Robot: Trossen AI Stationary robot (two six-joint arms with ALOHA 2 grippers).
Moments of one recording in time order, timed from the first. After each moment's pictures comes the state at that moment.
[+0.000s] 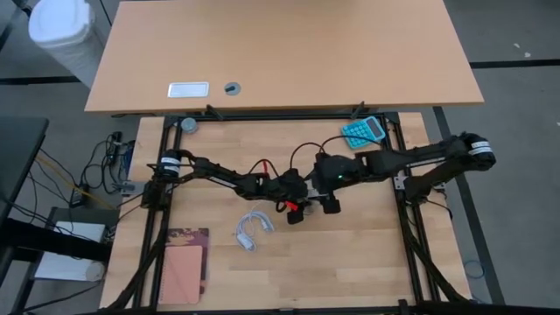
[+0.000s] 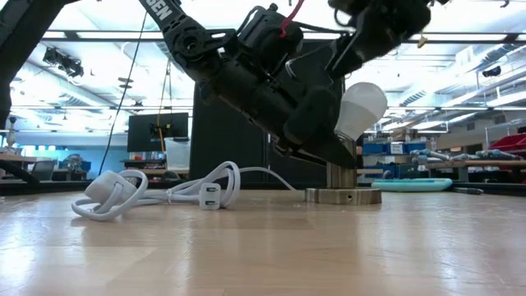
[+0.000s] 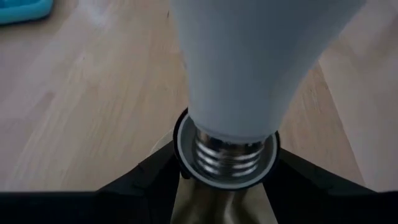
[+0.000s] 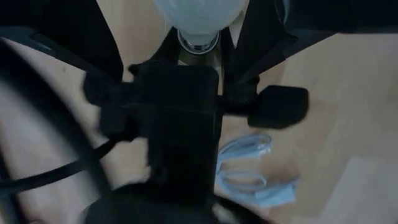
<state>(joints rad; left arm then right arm) -0.01 2.06 1.21 0.28 -0.08 -0.06 0.06 1.31 0.98 -0.41 0.08 -0.13</state>
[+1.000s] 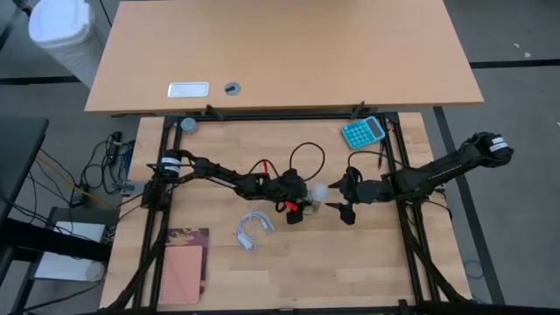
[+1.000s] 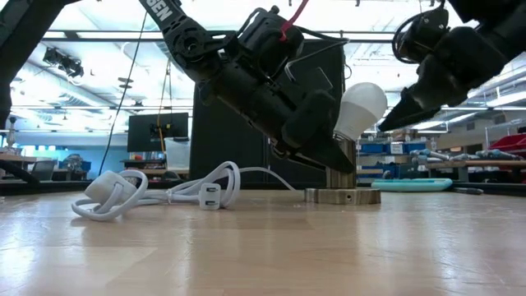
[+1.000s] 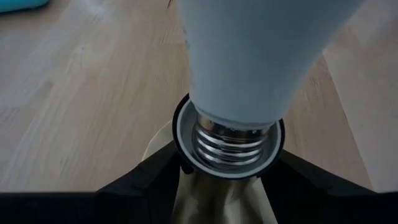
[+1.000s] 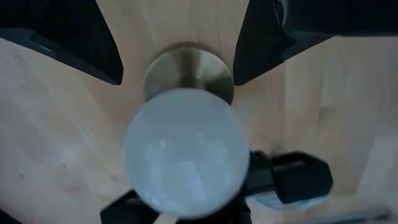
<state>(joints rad) -0.01 2.06 1.21 0.26 -0.08 -0.06 0.26 1.02 0.41 -0.01 0.38 0.32</state>
